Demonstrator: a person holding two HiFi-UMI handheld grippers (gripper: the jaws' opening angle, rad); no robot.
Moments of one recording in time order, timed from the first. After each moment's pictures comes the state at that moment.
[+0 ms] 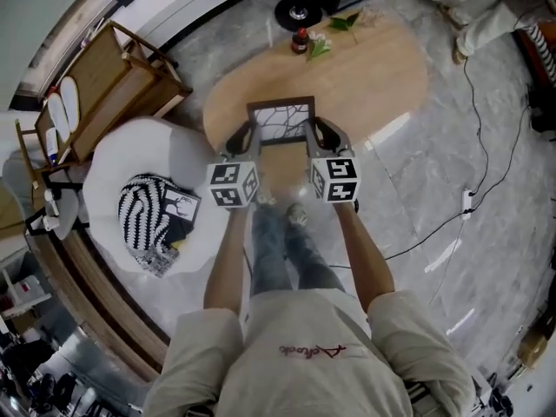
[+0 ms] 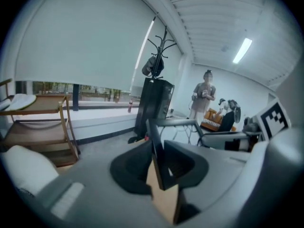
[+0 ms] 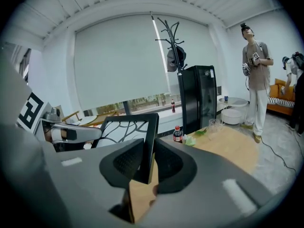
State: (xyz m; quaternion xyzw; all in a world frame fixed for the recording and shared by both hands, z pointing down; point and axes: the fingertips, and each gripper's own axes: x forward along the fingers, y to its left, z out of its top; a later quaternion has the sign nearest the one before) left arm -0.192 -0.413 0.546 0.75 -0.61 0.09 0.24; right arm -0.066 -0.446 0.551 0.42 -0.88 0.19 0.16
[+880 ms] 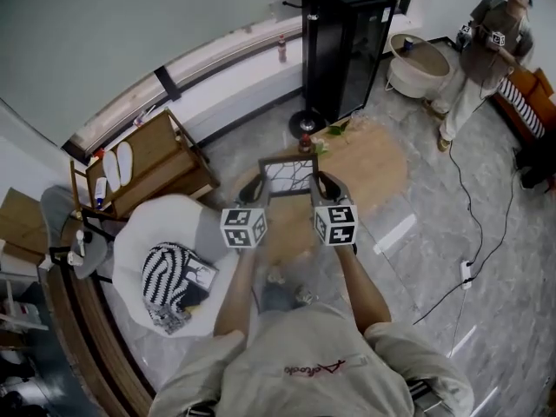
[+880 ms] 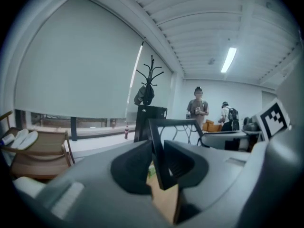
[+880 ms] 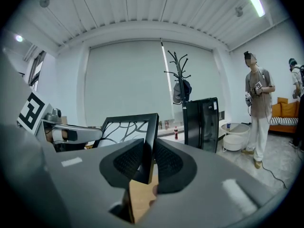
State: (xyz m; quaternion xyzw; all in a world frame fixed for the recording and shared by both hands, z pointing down) left arm -0.161 -0.363 0.318 0.77 -0.62 0.04 0.13; right arm -0.035 -0.398 0.321 0.42 -0.90 0.10 0.07
